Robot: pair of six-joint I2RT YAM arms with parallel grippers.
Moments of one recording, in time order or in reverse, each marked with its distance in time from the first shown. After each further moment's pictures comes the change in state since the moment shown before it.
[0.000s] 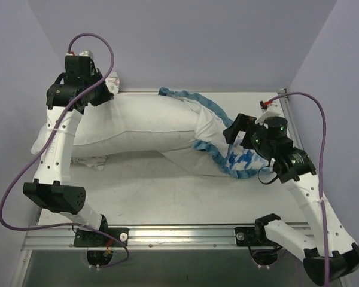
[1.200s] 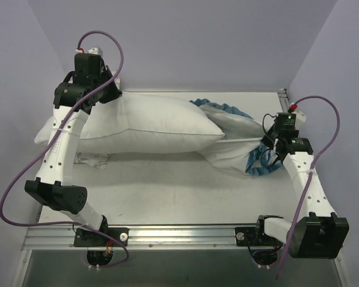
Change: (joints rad) left arm -0.098 0.018 0.025 0.023 -0.067 -0.021; right arm -0.274 0.185 -0.079 -0.018 0.266 0.054
